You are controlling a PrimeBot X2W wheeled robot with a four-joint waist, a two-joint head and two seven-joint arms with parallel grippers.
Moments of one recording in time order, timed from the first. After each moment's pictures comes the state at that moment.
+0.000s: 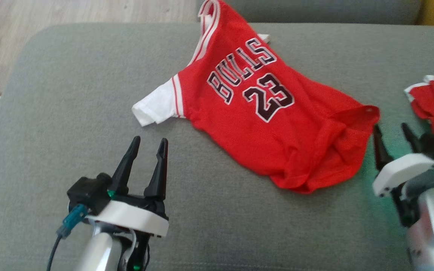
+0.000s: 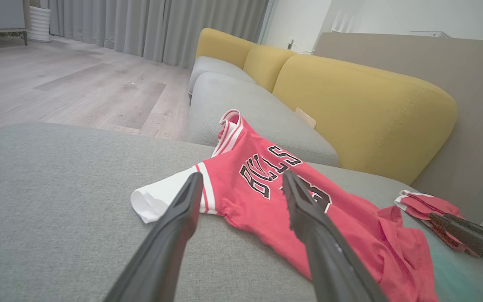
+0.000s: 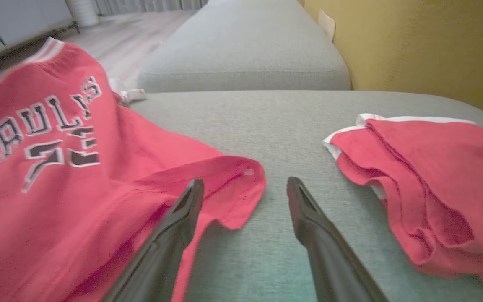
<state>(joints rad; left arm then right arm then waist) -0.07 0.04 -0.28 0.12 -0.33 -0.08 -0.25 -0.32 -0.15 -0.08 0.57 0.12 0.13 -0.03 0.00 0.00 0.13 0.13</state>
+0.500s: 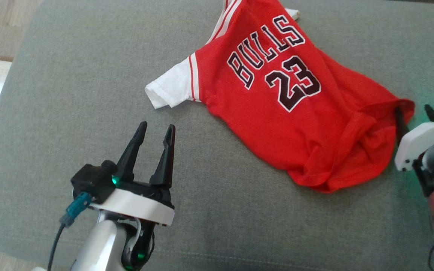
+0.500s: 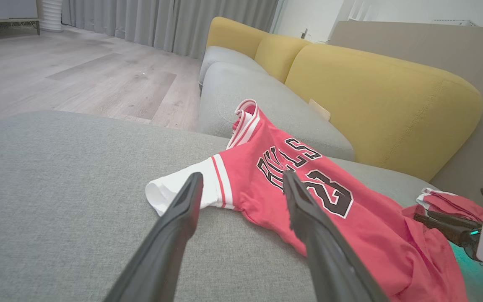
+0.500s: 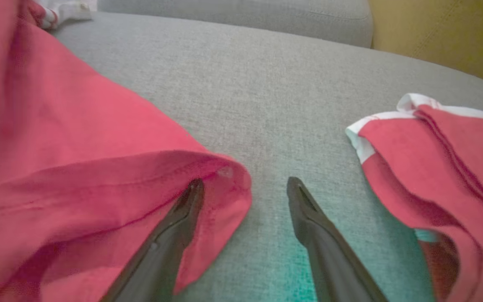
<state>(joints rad) -0.13 0.04 -0.31 0.11 -0.34 -0.08 -0.25 -0.55 -0.26 -0.10 0.84 0.00 0.13 0.06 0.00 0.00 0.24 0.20</state>
